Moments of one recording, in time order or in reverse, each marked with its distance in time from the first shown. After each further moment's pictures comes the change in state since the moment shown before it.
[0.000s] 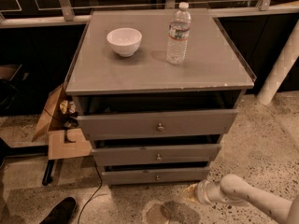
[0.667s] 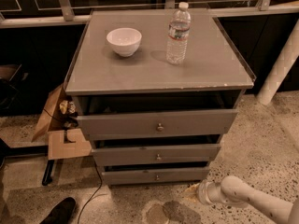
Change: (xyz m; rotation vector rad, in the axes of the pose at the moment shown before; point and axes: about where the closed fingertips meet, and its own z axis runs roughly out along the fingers) arm 0.013 -0.008 0.005 0.040 0.029 -0.045
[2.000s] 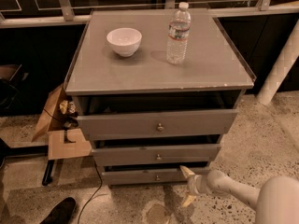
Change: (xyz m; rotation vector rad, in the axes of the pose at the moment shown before) arm 0.017 -0.050 0.065 0.064 0.077 -0.176
